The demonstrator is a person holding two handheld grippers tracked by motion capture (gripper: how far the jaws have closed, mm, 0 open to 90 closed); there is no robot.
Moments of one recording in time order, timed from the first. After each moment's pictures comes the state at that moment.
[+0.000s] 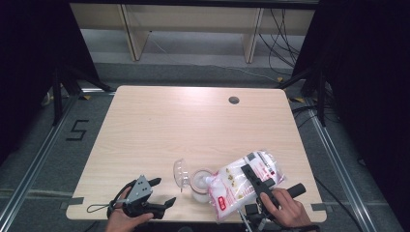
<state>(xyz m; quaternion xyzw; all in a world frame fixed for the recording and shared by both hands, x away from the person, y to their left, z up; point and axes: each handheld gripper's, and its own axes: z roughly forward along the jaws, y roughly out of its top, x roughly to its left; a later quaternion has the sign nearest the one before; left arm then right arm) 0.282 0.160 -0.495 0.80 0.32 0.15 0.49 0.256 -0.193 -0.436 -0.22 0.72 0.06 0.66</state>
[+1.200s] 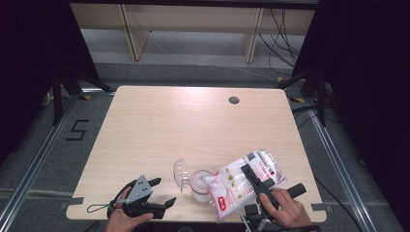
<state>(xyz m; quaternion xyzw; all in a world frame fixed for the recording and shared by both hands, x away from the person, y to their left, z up) 0.282 0.160 -0.494 0.80 0.32 0.15 0.49 0.254 -0.192 -0.435 -0.22 0.72 0.04 0.66</state>
